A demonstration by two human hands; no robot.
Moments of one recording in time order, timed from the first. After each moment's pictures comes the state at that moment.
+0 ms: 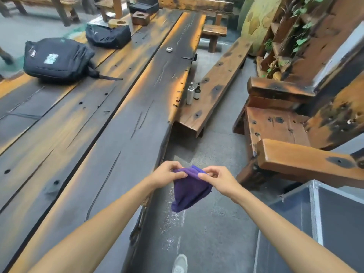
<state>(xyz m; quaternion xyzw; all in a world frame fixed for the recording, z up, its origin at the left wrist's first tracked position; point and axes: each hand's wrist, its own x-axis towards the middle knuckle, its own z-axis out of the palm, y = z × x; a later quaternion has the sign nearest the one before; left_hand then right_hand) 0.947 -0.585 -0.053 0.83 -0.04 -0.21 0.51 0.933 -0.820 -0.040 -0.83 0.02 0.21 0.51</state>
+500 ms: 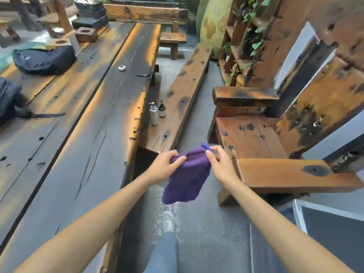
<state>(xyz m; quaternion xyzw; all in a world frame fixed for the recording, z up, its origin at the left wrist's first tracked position) 1.200 -0.720 -0.039 0.89 -0.18 -0.07 0.42 1.153 -0.936 -0.028 -0.82 0.12 -0.03 0.56</state>
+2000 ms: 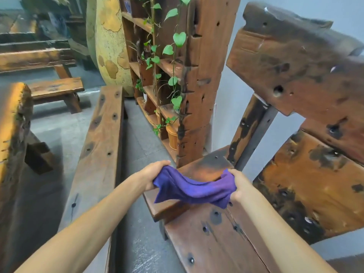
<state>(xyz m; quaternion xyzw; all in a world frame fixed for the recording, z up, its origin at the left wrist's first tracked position) 1.975 -1.221 0.006 0.65 -0.01 -0.49 0.57 1.787 -1.421 0.001 -0.37 0.55 -0.13 0.74</state>
